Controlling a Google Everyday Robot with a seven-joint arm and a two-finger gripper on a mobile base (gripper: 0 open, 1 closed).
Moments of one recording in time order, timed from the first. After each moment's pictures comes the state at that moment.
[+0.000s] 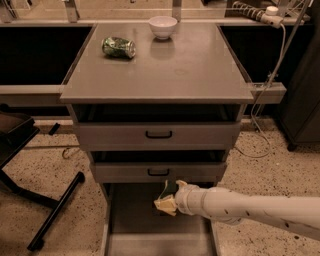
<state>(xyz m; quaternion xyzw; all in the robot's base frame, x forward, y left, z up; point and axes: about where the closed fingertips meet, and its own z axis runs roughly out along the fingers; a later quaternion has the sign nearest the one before) 0.531 -0.043 0.477 -0.33 0.85 0.18 0.37</state>
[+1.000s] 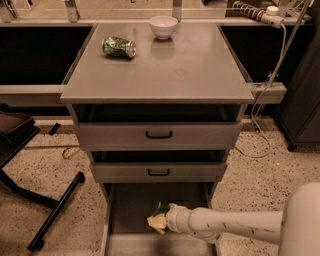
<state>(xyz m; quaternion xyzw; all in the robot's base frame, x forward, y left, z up) 0.528 -0.012 0.318 -0.26 0.87 0.24 0.34</state>
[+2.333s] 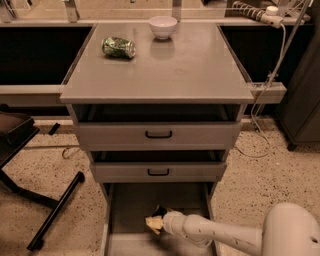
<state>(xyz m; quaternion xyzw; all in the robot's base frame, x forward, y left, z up) 0.558 -0.002 0.212 -0.20 0.88 0.26 0.35</state>
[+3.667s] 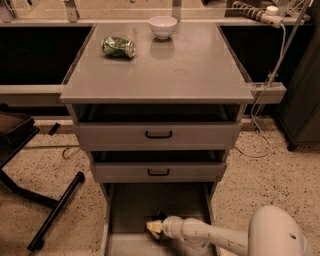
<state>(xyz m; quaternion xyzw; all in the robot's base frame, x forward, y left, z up) 0.561 -0.005 0.147 -0.16 0.90 0.27 0.32</state>
